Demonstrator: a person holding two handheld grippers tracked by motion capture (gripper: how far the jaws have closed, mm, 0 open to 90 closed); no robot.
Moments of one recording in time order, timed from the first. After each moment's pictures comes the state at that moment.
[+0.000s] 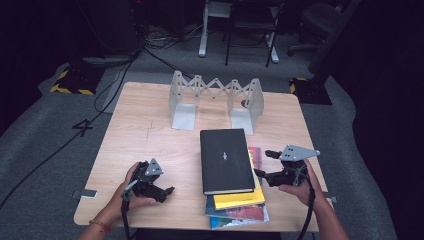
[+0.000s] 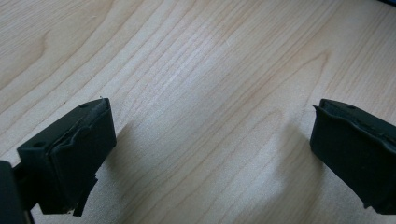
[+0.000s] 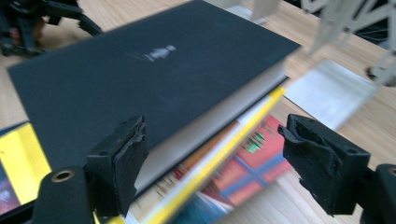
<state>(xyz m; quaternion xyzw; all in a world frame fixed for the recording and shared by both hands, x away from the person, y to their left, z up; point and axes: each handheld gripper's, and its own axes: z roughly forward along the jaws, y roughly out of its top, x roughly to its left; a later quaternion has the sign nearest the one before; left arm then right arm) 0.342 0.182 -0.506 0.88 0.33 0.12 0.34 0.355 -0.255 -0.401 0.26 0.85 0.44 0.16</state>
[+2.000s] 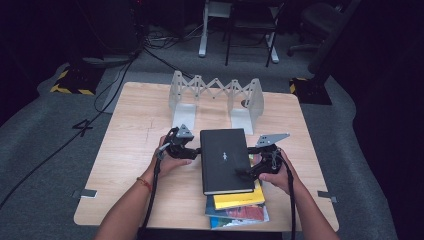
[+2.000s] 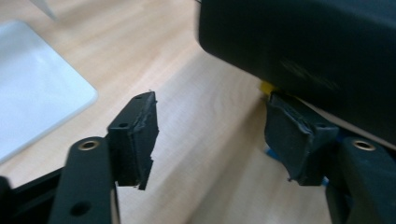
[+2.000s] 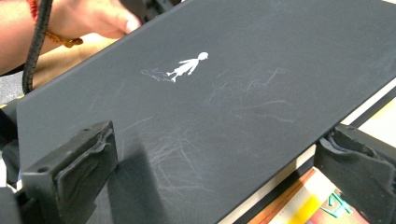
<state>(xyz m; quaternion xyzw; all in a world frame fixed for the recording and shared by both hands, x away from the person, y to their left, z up) 0.457 0.107 -0.482 0.84 0.31 0.12 0.43 0.403 -0.212 -0.424 0.26 0.86 0.43 0.02</state>
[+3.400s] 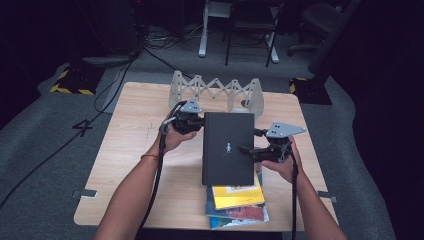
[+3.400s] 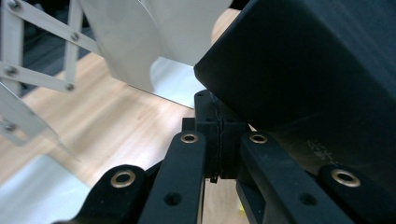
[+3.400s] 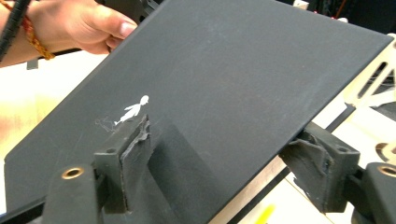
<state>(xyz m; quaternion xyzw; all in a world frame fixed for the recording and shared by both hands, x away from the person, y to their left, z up) 0.483 0.086 -0.390 0.85 0.22 0.13 0.47 0.405 -0.218 -0.376 0.23 0.82 0.50 0.17</state>
